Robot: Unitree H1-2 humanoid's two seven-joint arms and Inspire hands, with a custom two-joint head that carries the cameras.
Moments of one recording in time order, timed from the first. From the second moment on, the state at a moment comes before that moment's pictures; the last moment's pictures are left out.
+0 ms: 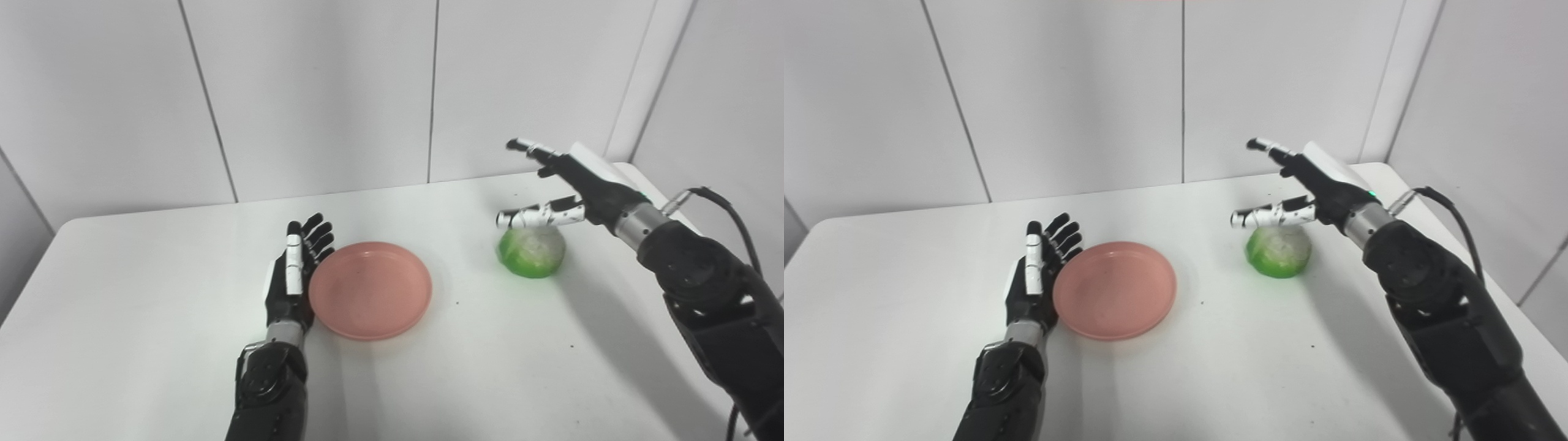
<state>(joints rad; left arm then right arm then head) -0.57 -0.12 0.08 0.69 -0.17 -0.19 -0.04 -0.54 -0.67 0.13 -0.15 -0.32 0.41 0.47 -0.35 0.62</state>
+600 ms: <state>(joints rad) -0.59 -0.10 0.10 0.71 -0.19 -0.19 -0.07 -0.65 -0.75 0.31 0.03 -0.49 0.42 0.62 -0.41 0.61</state>
